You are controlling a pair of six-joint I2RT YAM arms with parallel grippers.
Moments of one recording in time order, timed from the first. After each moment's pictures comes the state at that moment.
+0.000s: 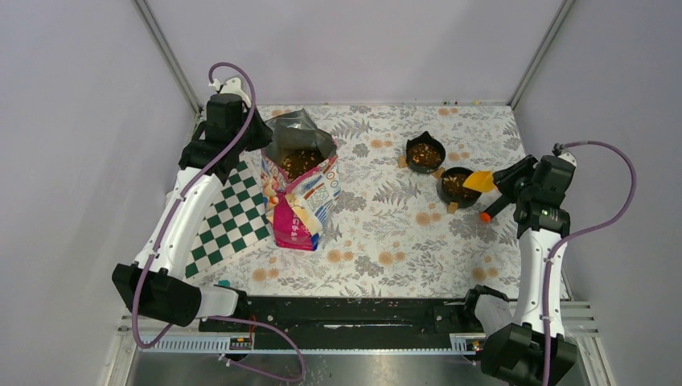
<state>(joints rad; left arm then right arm) -0.22 1.32 1.42 -0.58 -0.03 -0.45 -0.35 0.93 0.88 -0.49 -0.13 0.56</state>
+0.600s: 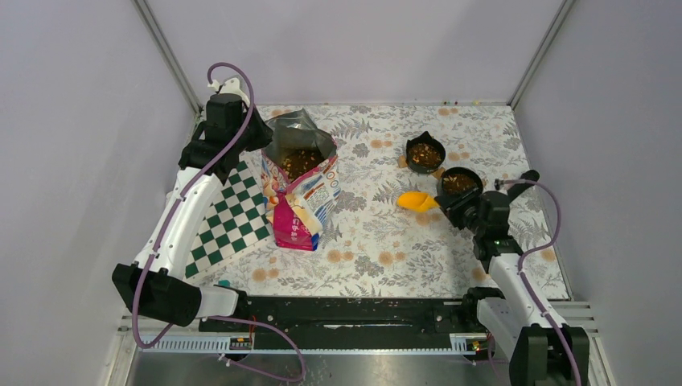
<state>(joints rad) -0.22 1.32 1.42 -0.58 -0.02 -0.48 -0.04 0.86 0.38 0.02 -0.28 0.98</state>
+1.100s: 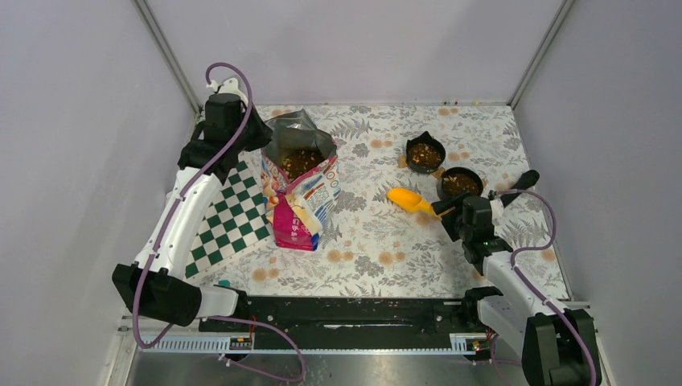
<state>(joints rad) -0.22 1.32 1.42 -0.58 -0.02 -0.49 0.15 0.93 0.31 0.03 0.07 1.10</state>
